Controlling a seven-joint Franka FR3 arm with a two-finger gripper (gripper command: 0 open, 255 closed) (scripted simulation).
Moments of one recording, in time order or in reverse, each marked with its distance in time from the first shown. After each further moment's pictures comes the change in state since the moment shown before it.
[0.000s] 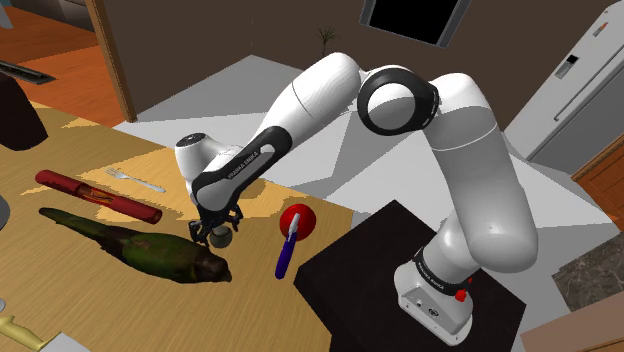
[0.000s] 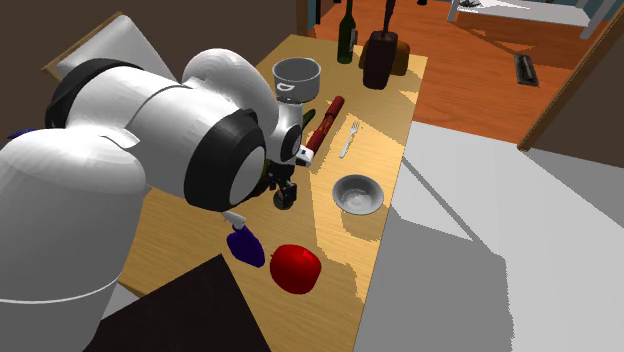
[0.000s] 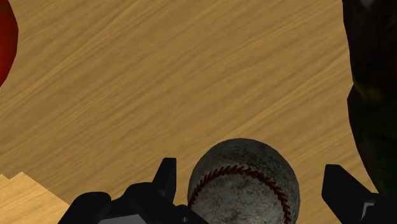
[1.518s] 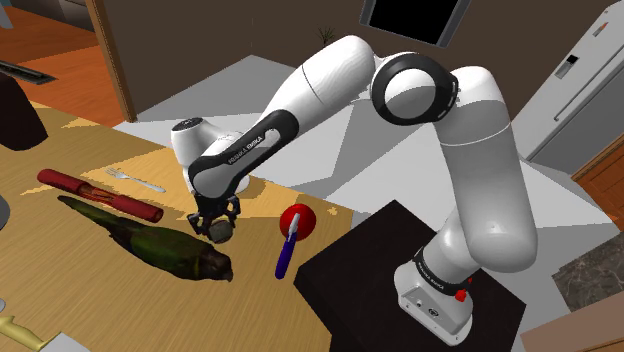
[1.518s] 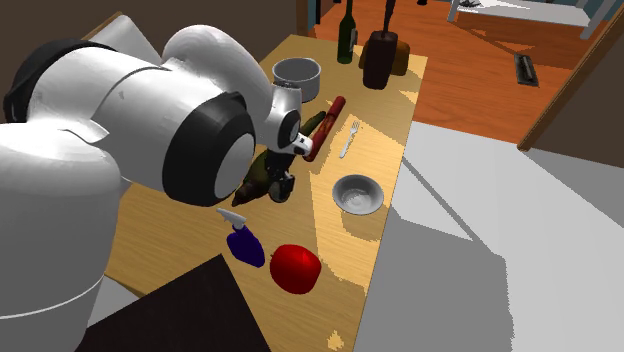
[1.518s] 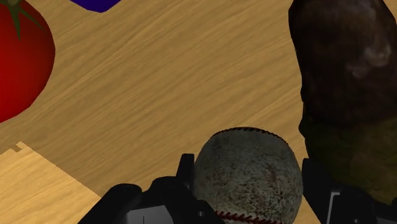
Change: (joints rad) arm -0.013 -0.090 0.022 -0.032 0.021 -0.061 -0.004
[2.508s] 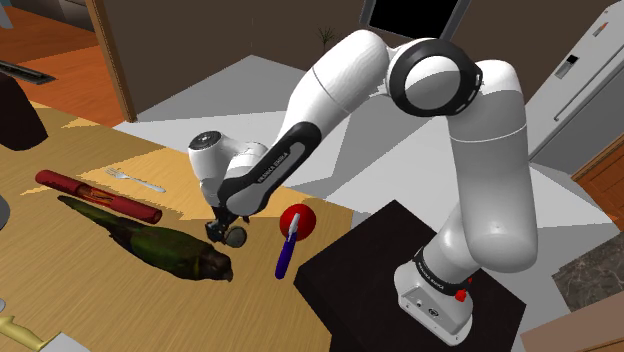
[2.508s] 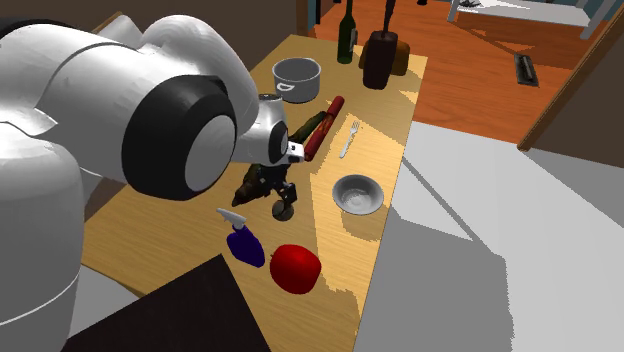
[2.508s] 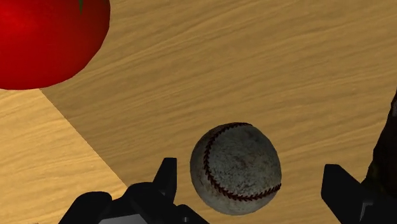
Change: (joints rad) arm 0.010 -0.102 -0.025 -0.223 -0.164 0.164 -0.111
